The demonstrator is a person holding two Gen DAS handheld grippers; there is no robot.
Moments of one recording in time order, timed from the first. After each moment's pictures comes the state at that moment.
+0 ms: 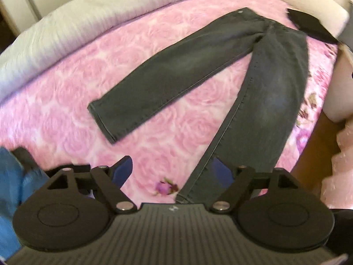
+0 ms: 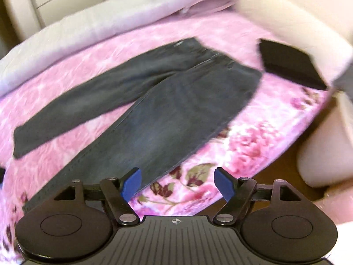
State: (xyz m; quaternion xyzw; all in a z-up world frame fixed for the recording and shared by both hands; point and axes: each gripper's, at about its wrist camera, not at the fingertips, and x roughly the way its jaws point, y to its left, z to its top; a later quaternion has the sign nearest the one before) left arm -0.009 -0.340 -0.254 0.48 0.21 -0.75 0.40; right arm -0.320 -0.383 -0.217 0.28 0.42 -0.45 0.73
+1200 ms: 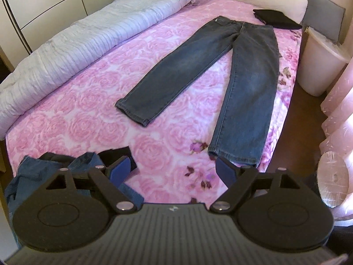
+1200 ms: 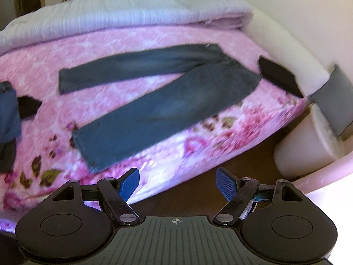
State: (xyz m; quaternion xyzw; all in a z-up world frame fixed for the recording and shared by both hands) left arm 0.169 -0.253 -0.200 0.46 0.15 -0.80 0.36; right arm -0.251 -0.070 -0.179 0.18 0.48 -0.46 0.72
